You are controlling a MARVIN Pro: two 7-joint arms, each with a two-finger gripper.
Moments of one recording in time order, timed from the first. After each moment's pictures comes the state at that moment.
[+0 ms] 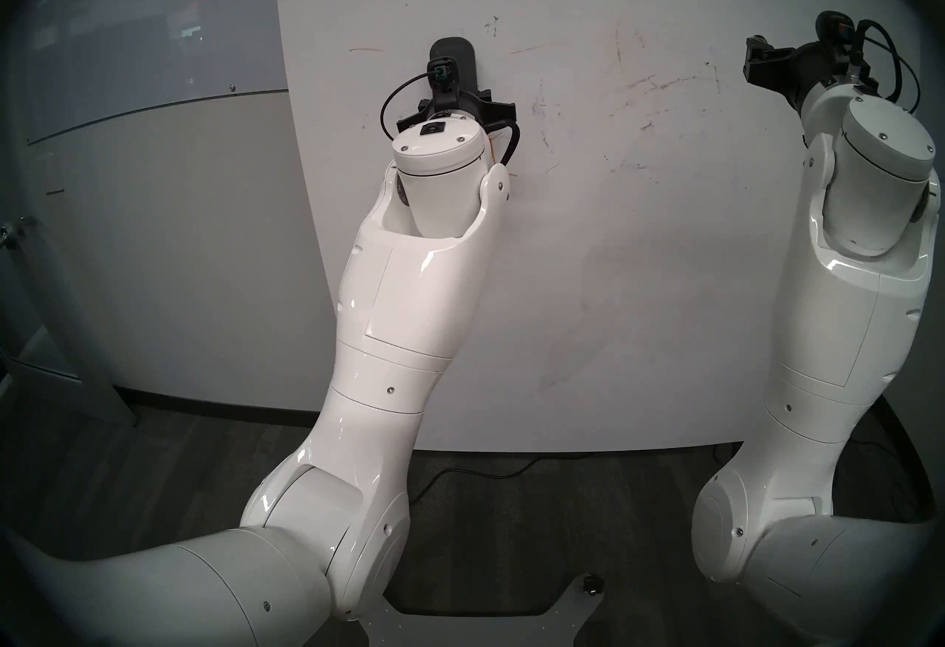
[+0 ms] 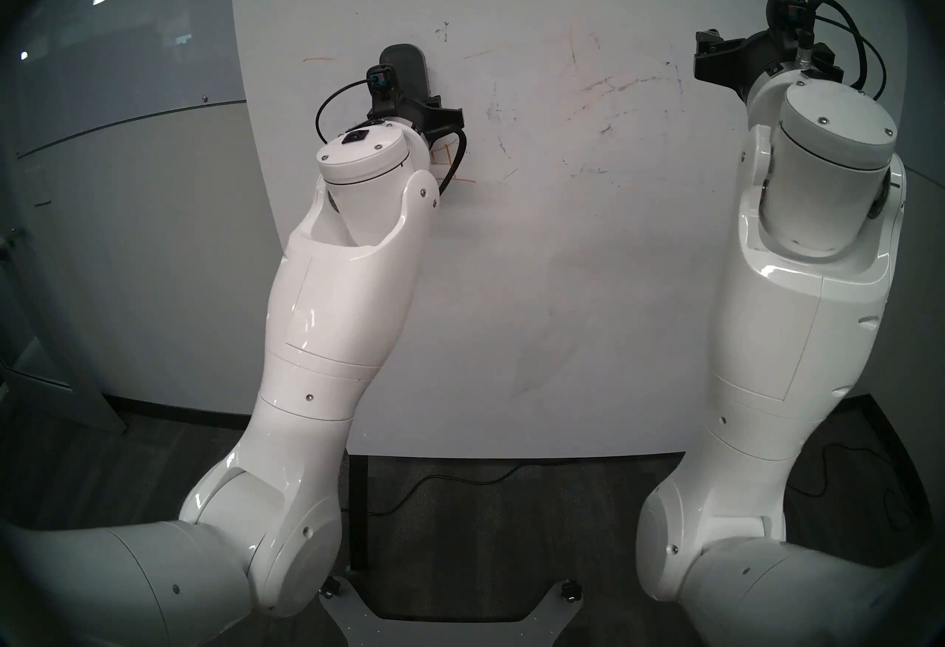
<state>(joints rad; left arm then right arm) 0.88 -1.75 -1.27 -1.66 -0.16 0.55 0.44 -0.94 -1.40 1.73 -2.22 -0.34 0.90 0.14</state>
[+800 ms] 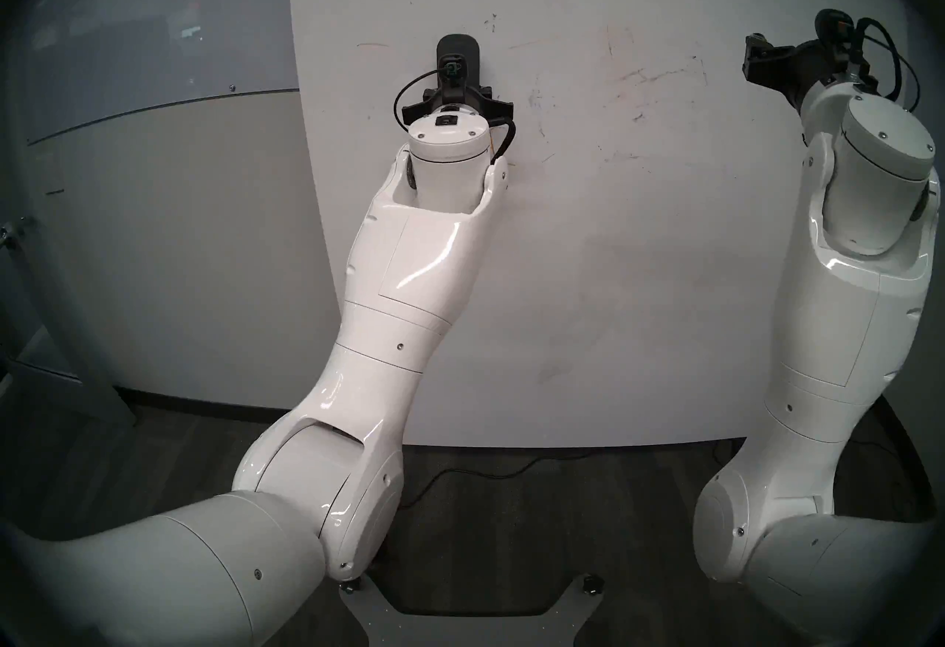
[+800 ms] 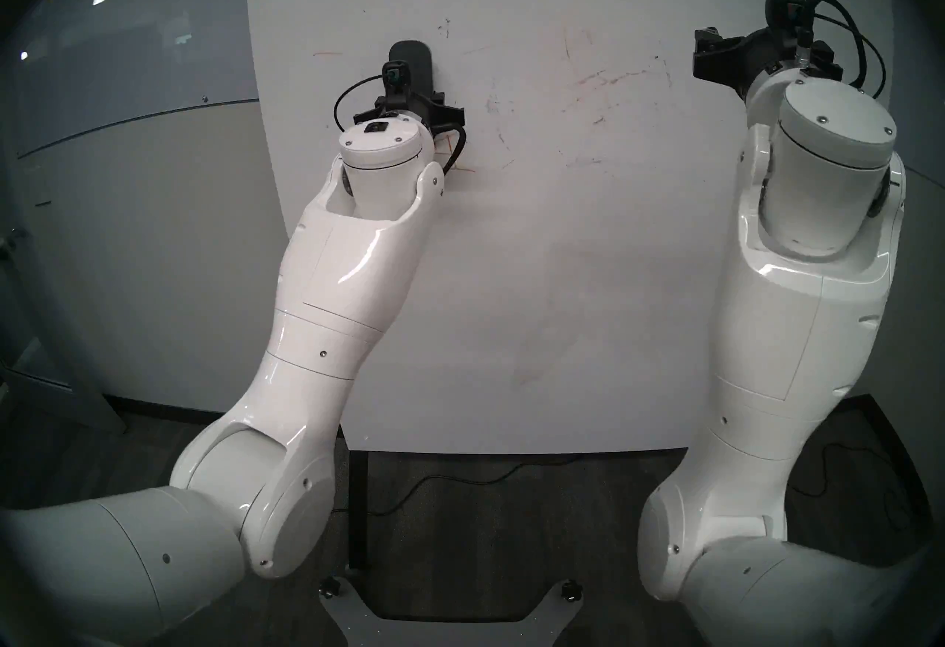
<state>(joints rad) 0.77 -1.74 -1.28 -1.45 -0.09 0.45 0.41 -0.94 -1.39 1.72 -2.22 -0.33 0.90 0.14</state>
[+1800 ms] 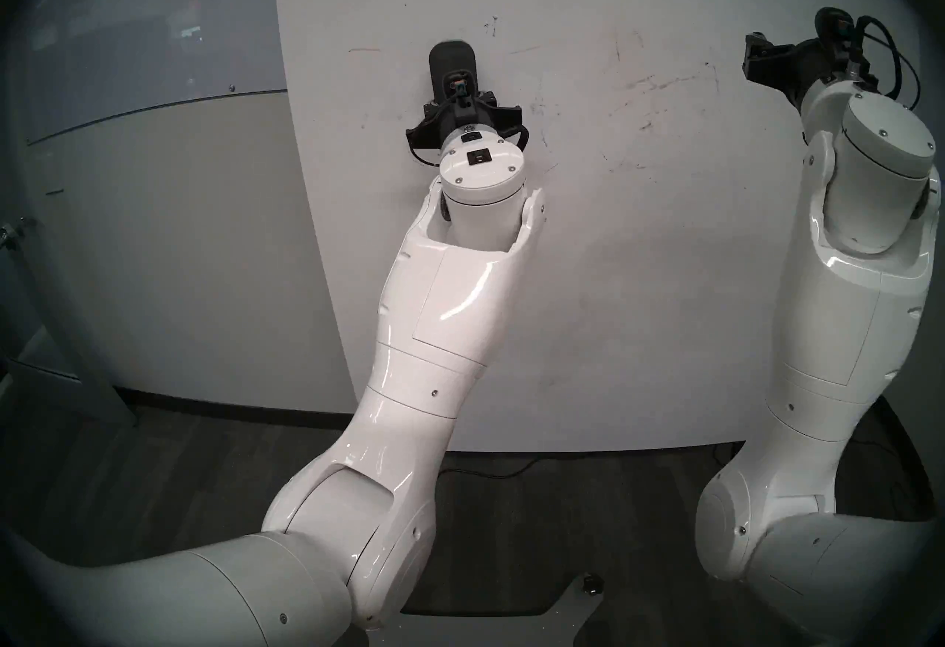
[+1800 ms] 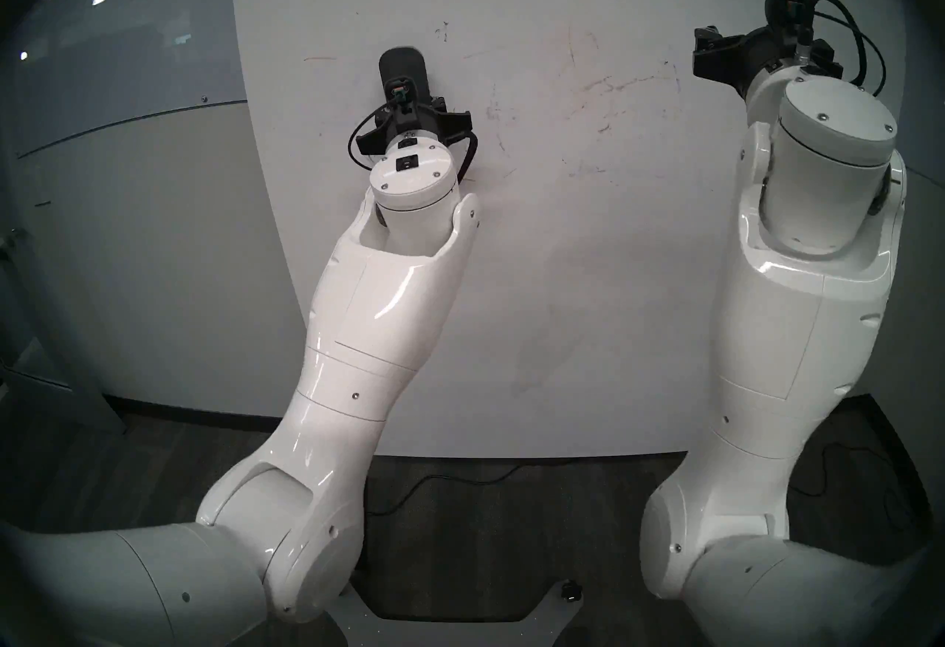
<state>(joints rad) 0.92 -1.83 -1.24 -1.59 -0.06 0.36 0.60 -0.93 -1.38 1.72 -2.22 -0.33 0.91 0.13</state>
